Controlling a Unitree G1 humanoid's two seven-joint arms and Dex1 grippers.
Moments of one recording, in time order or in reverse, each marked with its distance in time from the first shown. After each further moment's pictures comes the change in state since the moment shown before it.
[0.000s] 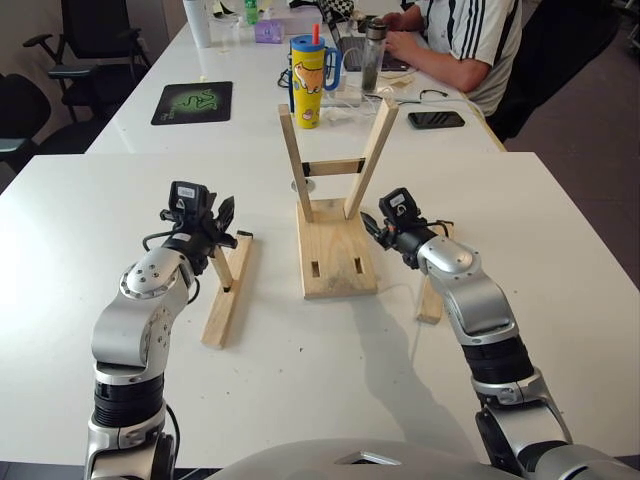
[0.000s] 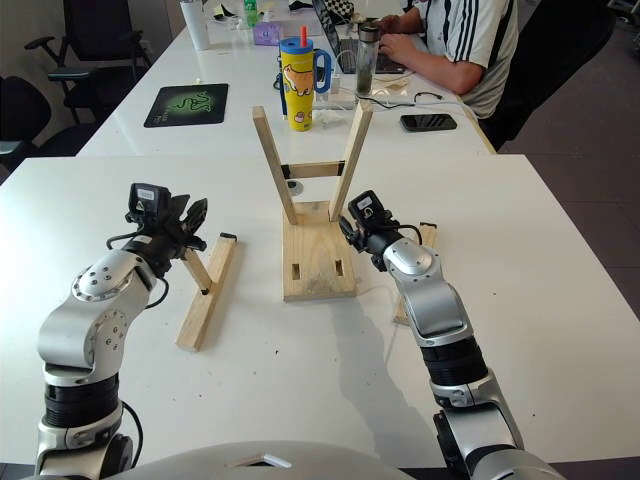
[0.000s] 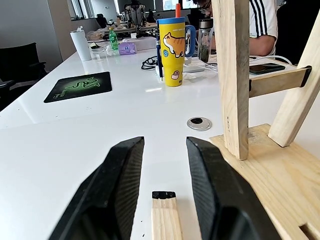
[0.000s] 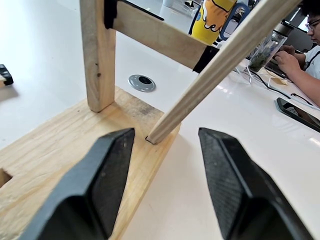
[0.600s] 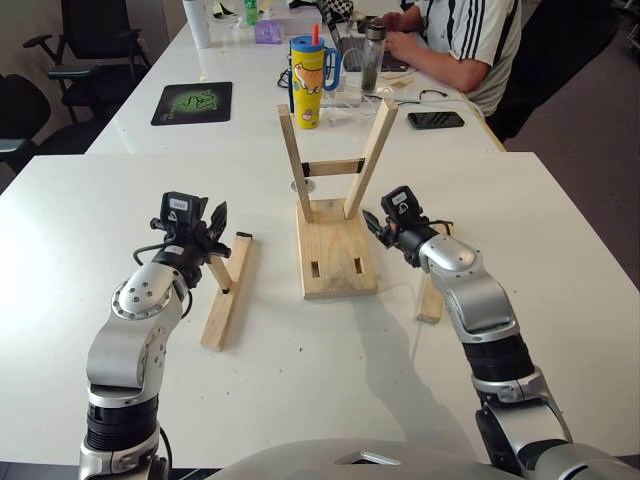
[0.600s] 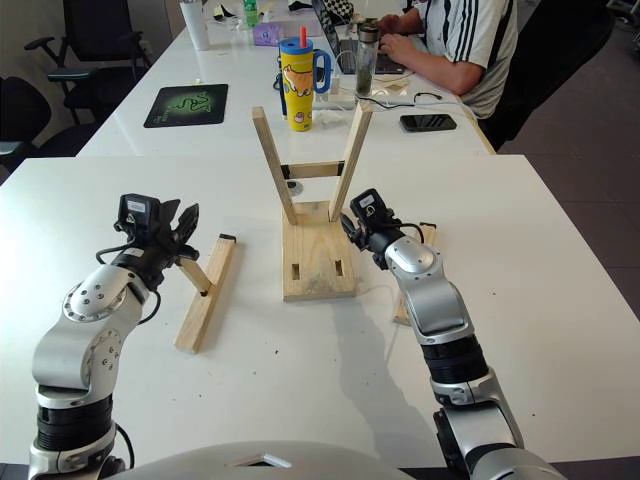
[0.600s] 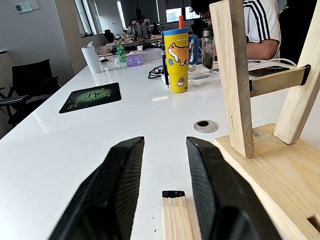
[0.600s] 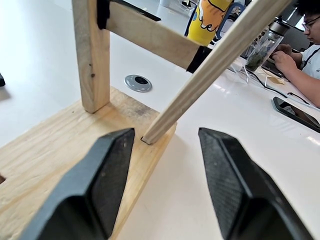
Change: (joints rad) left arm 0.122 0.010 -0.008 -0.049 0.048 -0.114 -0.012; right arm -0.011 -0.001 -0.010 0.012 0.000 0.000 0.001
